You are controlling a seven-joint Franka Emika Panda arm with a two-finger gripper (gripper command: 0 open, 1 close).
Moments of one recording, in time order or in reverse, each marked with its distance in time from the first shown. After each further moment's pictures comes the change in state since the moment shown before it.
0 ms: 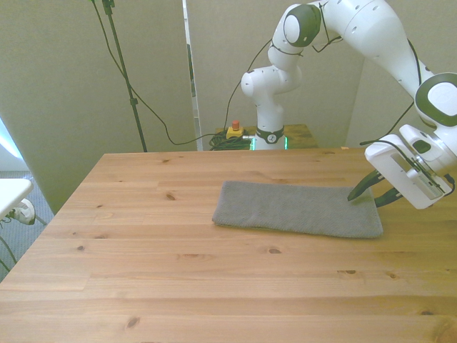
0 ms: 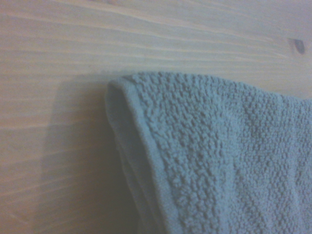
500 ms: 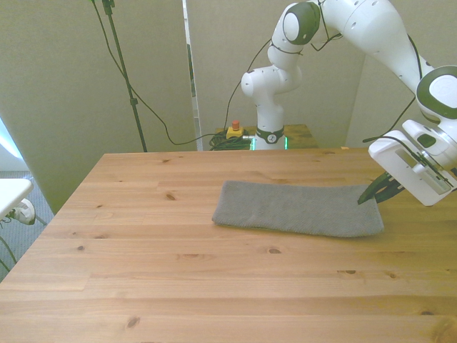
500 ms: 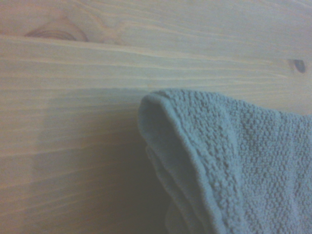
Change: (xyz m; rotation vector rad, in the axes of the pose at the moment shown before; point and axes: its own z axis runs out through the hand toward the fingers) arm 0.003 0.003 -0.009 0.035 -0.003 0.002
